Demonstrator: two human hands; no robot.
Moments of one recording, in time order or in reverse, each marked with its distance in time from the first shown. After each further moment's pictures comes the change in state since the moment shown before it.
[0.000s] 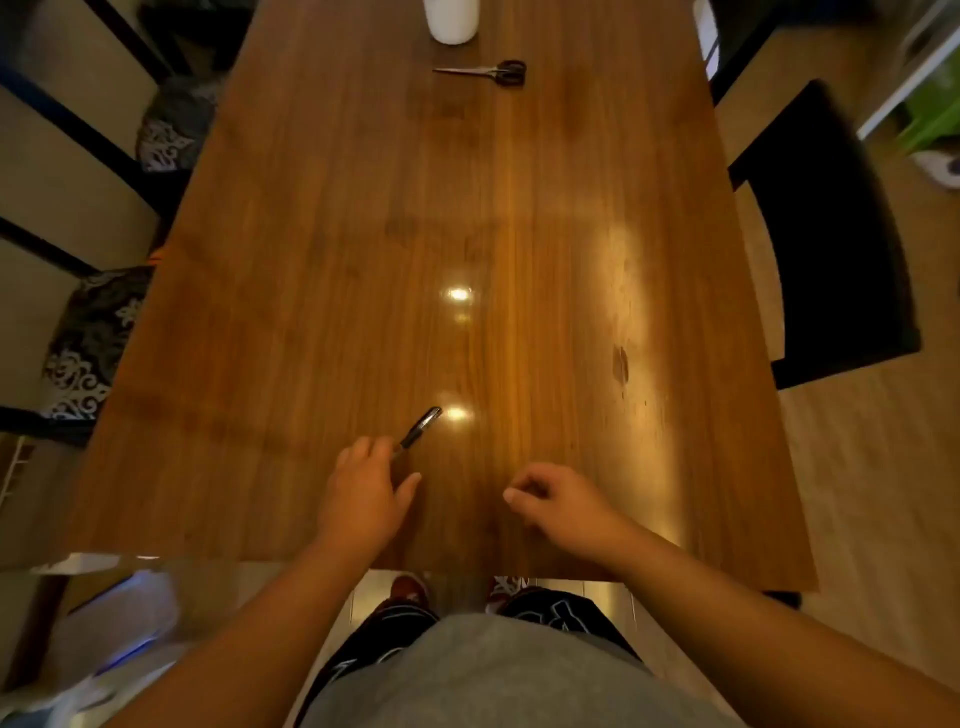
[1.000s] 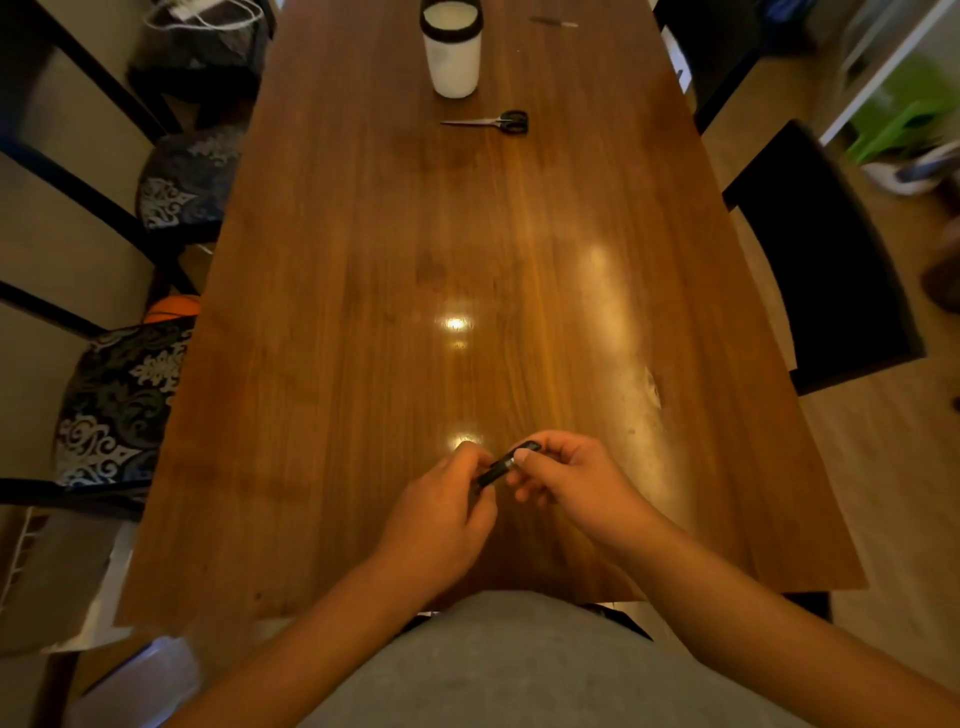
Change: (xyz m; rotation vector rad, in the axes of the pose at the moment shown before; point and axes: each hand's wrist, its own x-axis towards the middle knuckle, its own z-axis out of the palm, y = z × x) left_hand -0.003 0.030 -0.096 -0.346 -0.120 0.361; right_hand -0.004 -0.129 0.025 0.520 0.216 -0.109
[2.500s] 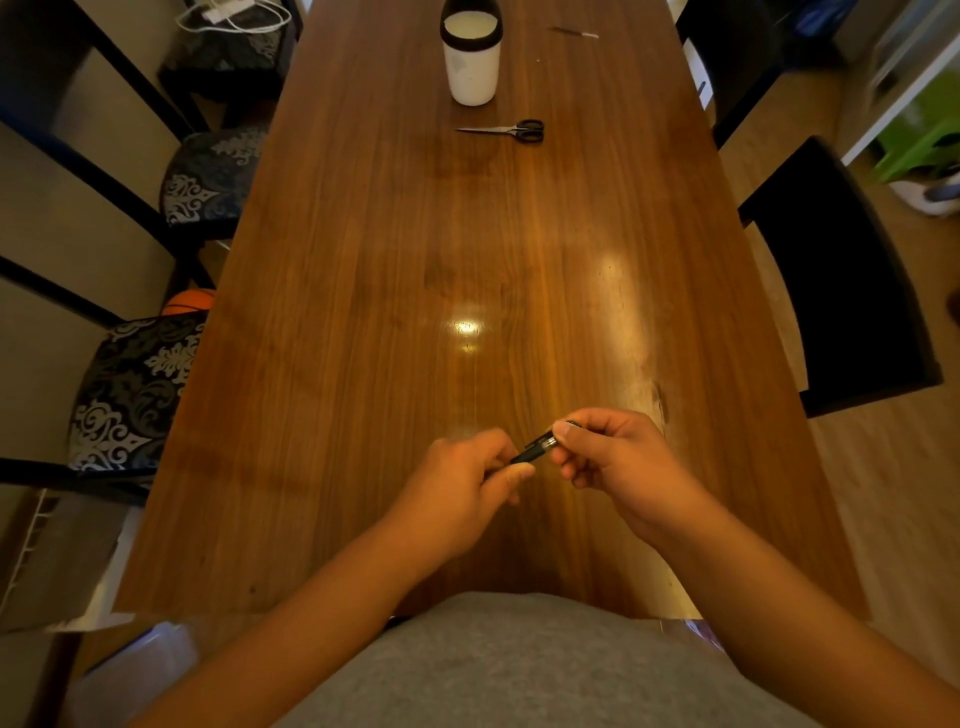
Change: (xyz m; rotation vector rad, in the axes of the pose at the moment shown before) left_hand 0.029 0.037 -0.015 -0.146 -0.069 0.033; right_hand 0.001 -0.029 -0.042 0.129 0.004 -0.035
